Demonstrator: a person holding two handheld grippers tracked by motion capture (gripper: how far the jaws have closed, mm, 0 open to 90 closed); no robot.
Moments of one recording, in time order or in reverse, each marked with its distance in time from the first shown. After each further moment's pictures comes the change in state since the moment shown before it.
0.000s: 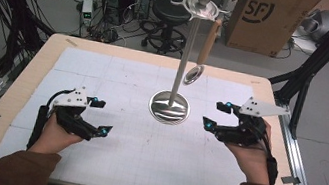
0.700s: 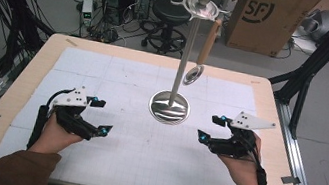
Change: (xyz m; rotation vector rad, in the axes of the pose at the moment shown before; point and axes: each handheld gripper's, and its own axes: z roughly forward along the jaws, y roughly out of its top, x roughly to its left) left arm 0.001 0.001 -0.001 -0.012 0.001 0.002; right arm 0.003 -0.045 0.017 0.023 -0.001 0.055
